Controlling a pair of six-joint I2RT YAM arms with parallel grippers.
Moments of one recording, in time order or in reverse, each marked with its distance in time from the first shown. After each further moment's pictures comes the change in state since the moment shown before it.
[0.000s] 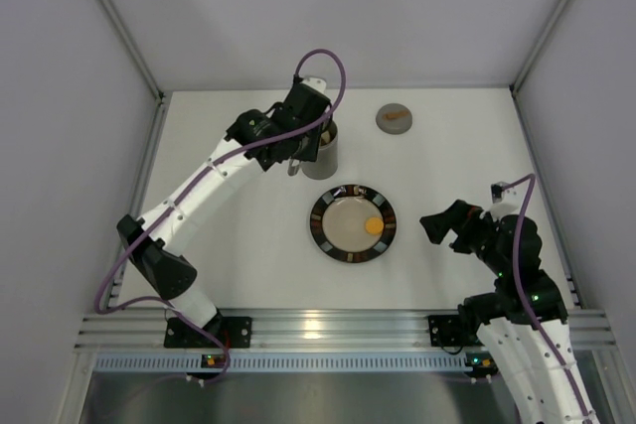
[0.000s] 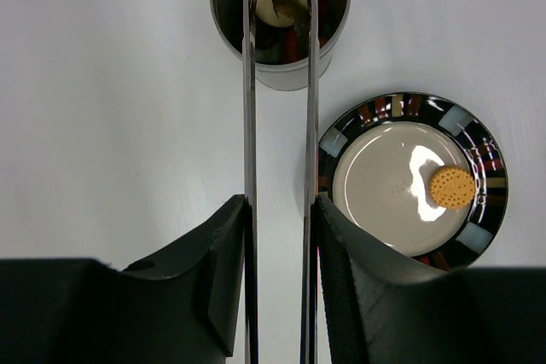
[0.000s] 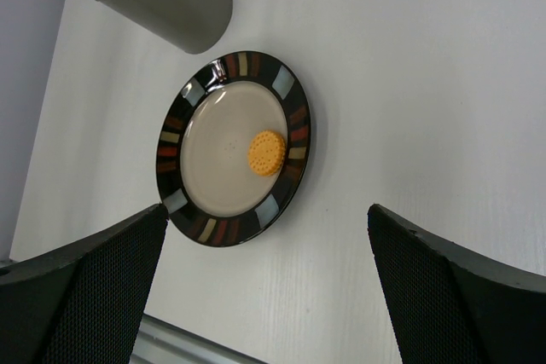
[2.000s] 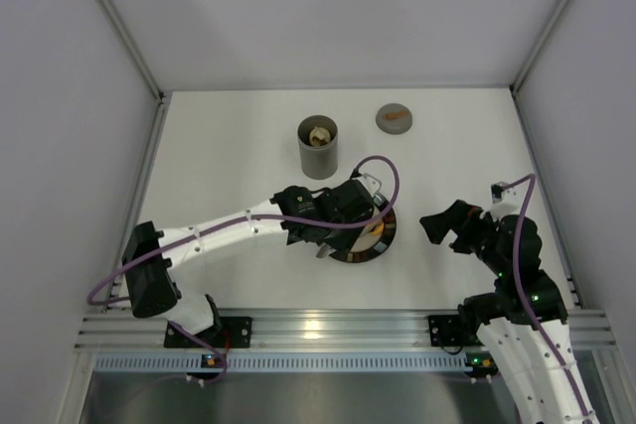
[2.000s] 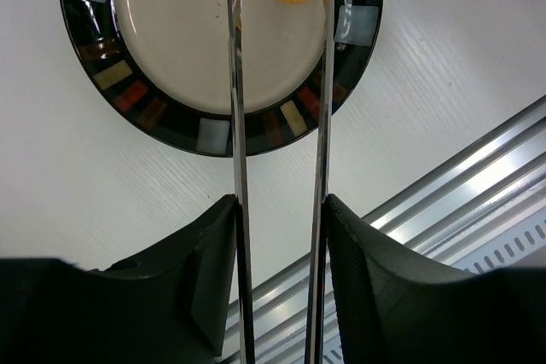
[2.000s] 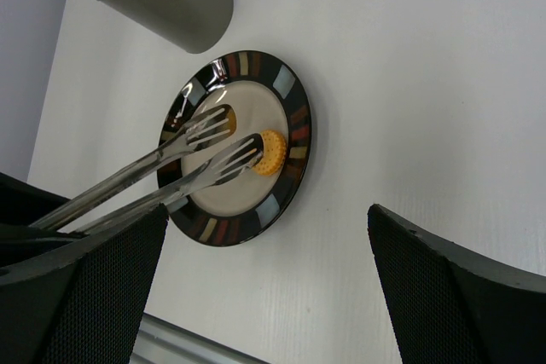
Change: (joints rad) left arm -0.387 -0.109 -0.473 0.178 0.180 -0.081; right arm 0.000 -0.002 -0.001 -0.001 -0.002 0.003
